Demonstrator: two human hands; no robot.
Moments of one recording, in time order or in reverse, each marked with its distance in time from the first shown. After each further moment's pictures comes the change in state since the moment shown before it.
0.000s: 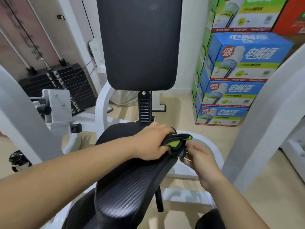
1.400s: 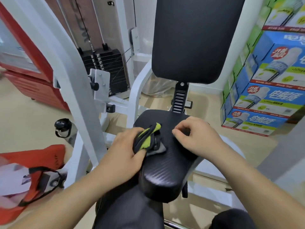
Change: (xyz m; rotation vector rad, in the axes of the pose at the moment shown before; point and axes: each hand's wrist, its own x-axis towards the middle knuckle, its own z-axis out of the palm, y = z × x) left_hand -0.193 -0.013 0.025 -0.316 0.565 -0.445; right_hand -0.022 -0.056 0.100 -1.133 -0.218 -0.666
